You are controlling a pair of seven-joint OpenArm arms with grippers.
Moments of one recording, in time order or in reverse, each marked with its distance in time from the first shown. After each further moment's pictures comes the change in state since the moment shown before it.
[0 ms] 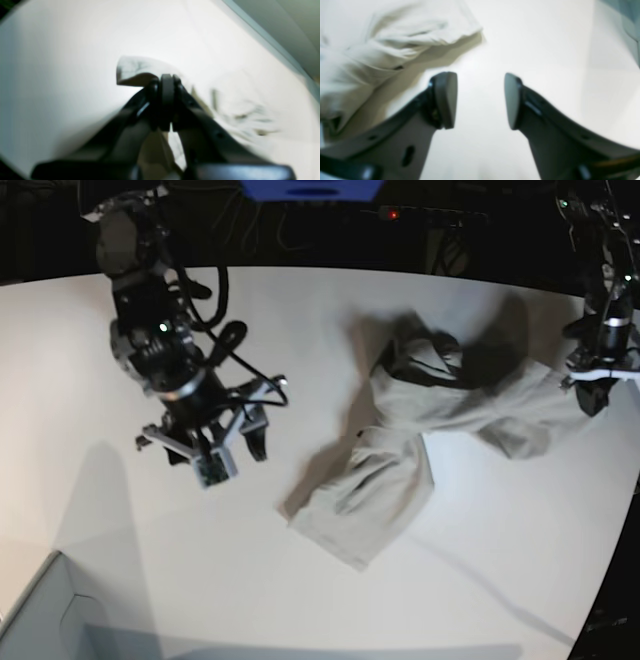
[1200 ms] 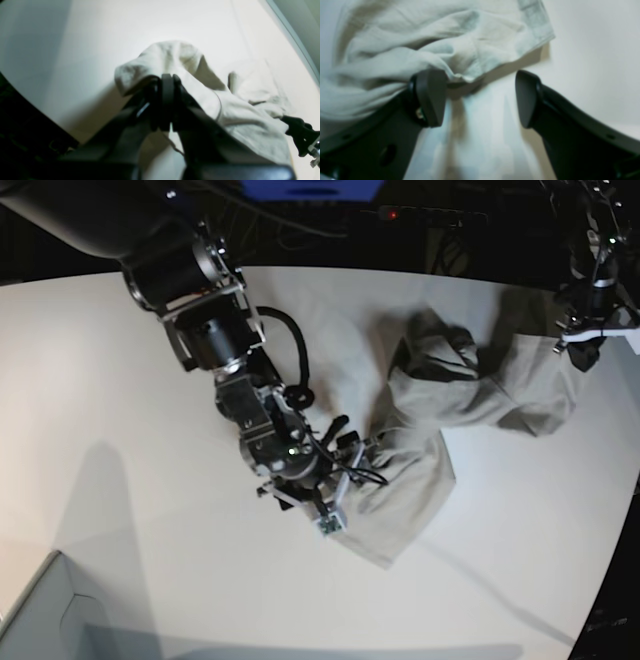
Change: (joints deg) left arm 4.5 7.3 -3.9 -0.1 0.4 0.0 0.3; right arm 30.9 -14.9 -5.2 -62.6 0.3 0.2 18.3
